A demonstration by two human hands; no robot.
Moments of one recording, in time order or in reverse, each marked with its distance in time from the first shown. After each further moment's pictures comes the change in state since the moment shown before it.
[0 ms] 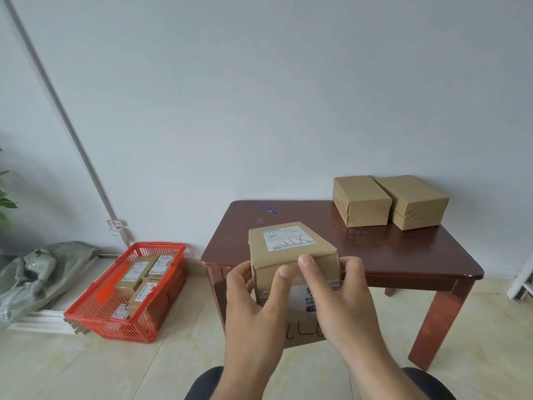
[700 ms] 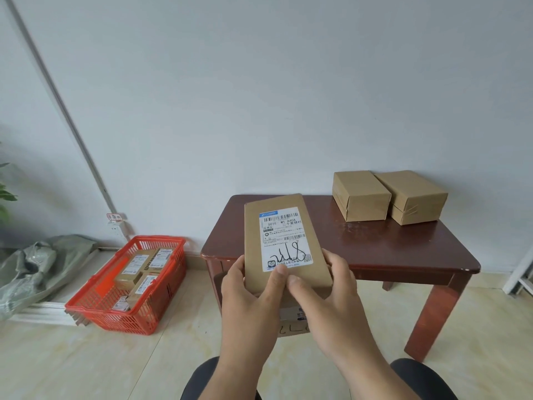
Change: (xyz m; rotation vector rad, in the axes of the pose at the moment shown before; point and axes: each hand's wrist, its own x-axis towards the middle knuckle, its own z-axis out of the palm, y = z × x) left_hand 0.005 -0.012 -0.005 0.021 -0.007 -0.016; right_hand -0.013 0.011 0.003 0.054 -0.154 -0.029
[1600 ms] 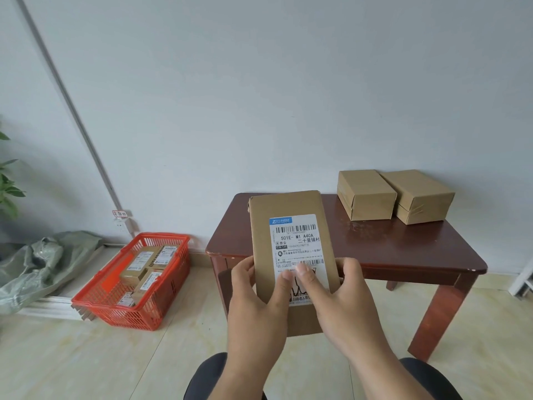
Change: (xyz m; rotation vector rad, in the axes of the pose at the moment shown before) left_hand -0.006 -0.008 -0.005 0.139 0.021 0.040; right_hand 0.010 0.012 -0.002 -0.114 0.094 -0.014
